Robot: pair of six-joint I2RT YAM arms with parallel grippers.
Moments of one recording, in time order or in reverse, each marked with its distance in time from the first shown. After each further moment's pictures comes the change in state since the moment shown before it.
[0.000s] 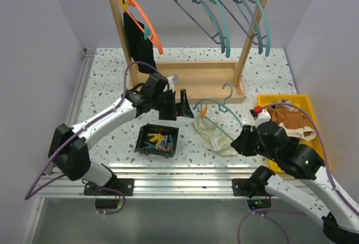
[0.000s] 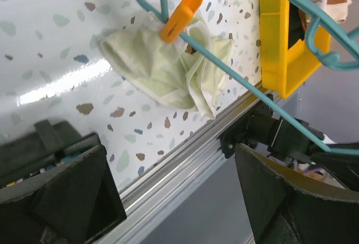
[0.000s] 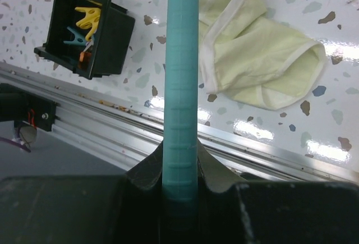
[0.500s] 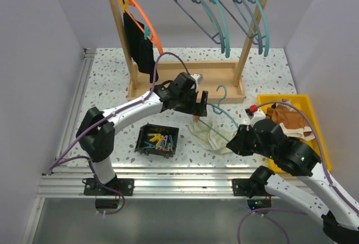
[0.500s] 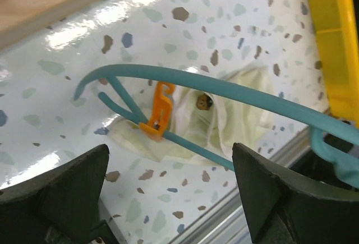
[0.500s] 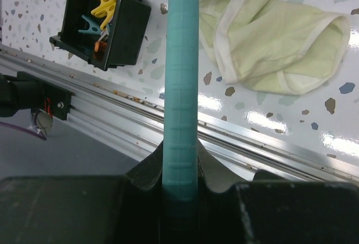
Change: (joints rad) left arm -0.156 0.315 0.270 0.025 -0.238 0.194; right arm 0.000 0.044 0.000 0.035 -0.081 0.022
